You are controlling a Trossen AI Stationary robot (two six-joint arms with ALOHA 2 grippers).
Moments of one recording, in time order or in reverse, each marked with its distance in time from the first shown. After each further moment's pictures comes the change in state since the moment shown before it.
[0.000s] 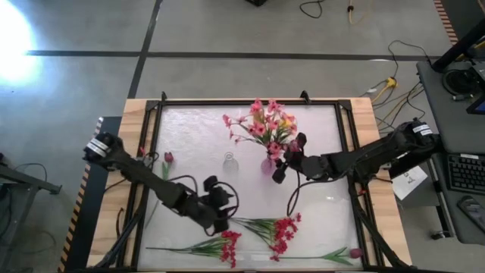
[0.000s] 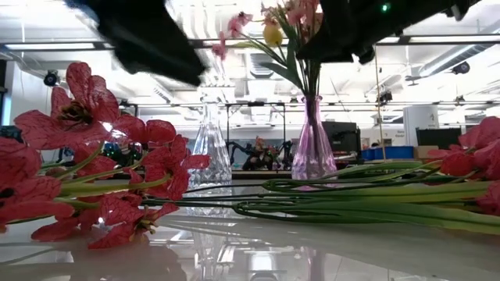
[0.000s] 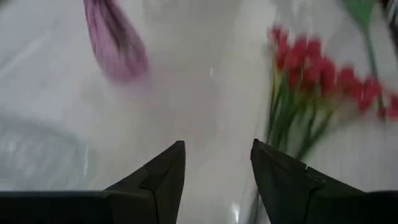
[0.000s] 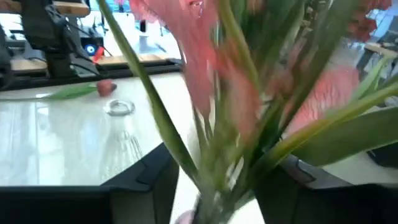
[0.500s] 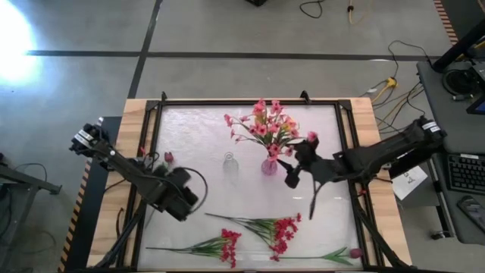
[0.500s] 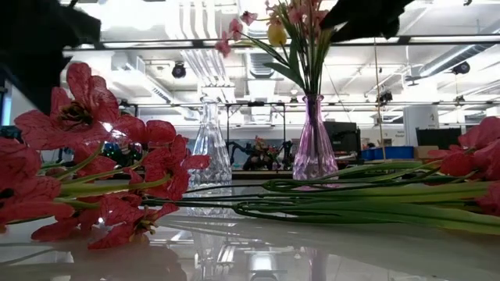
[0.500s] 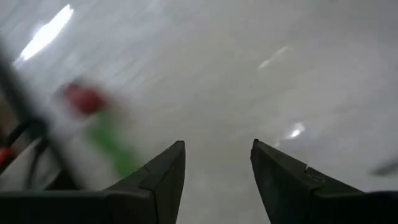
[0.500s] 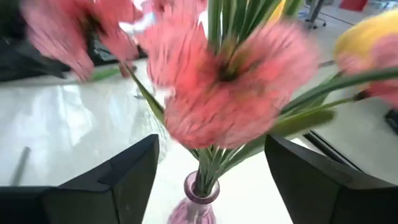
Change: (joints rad) left arm -0.066 -0.177 -0.019 -1.035 0.174 -0.903; right arm 0.098 -0.164 0.170 -0.575 -0.003 0.264
